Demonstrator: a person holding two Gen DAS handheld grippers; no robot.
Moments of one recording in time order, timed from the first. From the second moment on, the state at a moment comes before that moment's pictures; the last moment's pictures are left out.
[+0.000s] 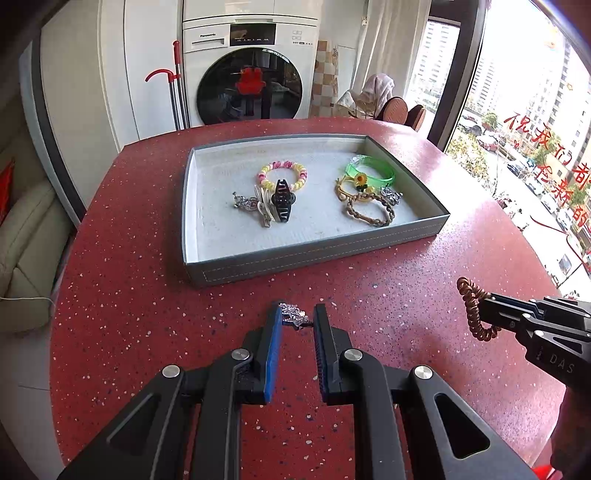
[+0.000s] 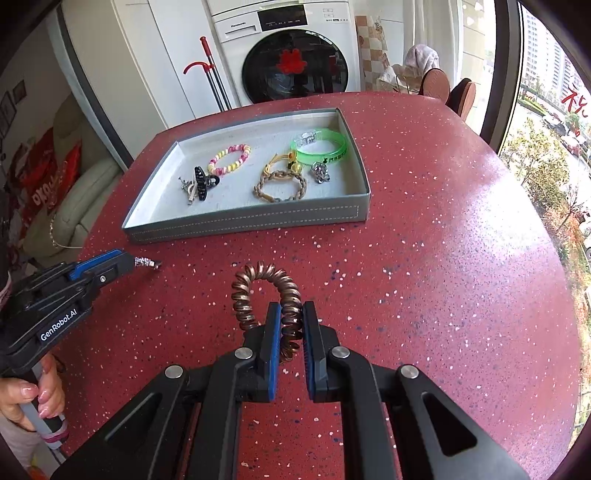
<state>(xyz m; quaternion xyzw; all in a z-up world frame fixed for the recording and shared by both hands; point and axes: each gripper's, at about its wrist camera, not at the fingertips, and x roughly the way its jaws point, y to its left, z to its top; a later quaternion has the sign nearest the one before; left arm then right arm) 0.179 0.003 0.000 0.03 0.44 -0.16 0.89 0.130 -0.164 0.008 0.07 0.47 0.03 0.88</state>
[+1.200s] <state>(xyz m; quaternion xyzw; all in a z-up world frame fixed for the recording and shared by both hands) 0.306 -0.017 -0.032 0.05 0.46 -0.10 0.88 0.277 -0.167 -0.020 0.04 0.50 0.02 0.87</state>
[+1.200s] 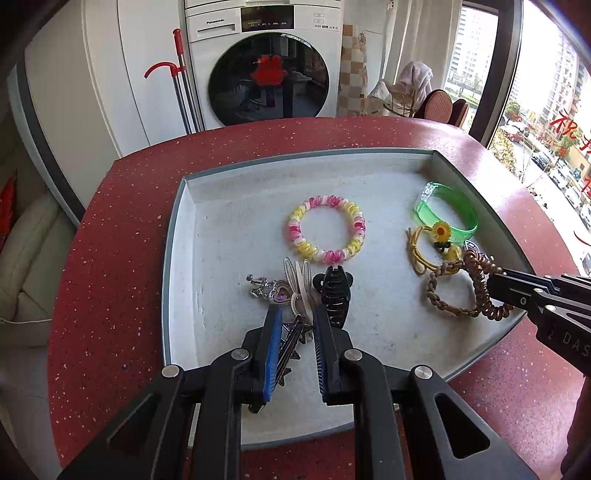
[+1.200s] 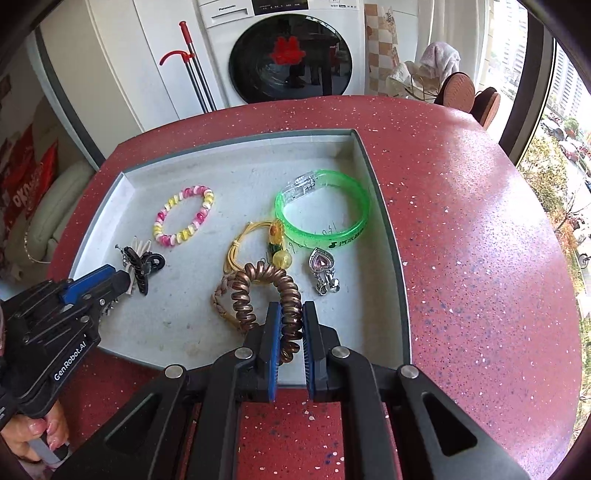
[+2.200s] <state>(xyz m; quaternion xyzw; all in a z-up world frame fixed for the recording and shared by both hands) 0.279 -0.004 -0.001 0.04 0.42 -0.09 0.90 0.243 -0.163 0.006 0.06 0.49 0.03 0.87</state>
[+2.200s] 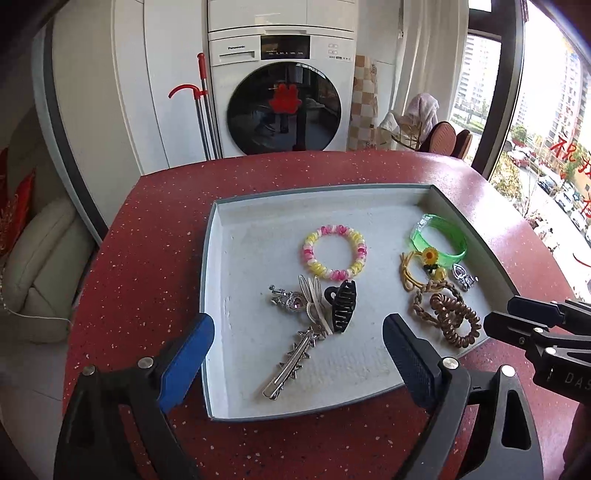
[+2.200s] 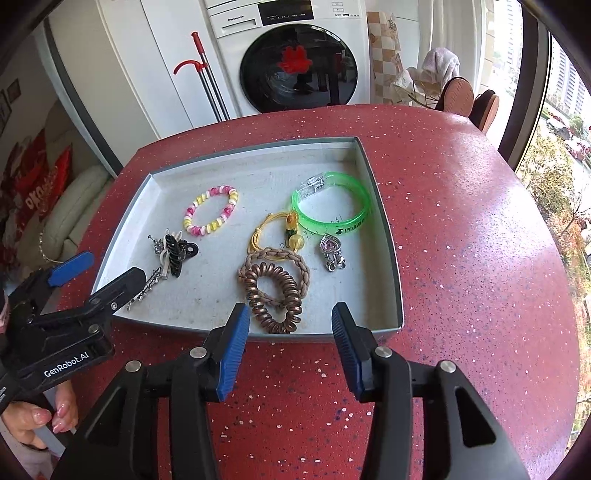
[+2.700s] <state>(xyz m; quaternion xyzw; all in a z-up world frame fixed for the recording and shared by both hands) 0.248 0.008 -0.004 0.03 0.45 -0.06 0.89 0.210 -0.161 0.008 0.05 0.50 0.04 0.87</state>
